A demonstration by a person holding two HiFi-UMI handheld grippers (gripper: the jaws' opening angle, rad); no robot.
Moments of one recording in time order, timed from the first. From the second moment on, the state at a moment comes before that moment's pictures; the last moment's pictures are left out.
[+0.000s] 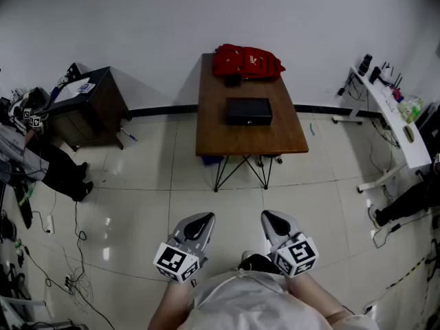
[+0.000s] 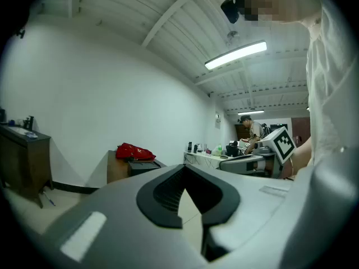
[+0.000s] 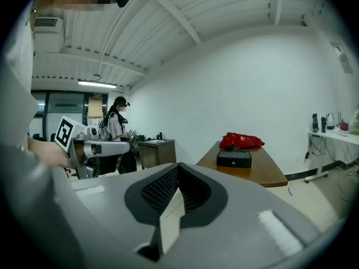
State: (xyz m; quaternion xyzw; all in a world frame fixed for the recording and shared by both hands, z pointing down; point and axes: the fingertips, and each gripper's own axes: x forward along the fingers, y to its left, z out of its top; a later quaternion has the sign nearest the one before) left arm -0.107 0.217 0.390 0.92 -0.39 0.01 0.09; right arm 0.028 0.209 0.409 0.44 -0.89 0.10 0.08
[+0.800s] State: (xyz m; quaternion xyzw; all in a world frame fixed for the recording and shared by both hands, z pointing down) left arm -0.086 -0.030 0.422 0.90 -0.43 0.02 0.11; right arm 0.052 -0.051 0.432 0.42 -0.90 0.11 0.08
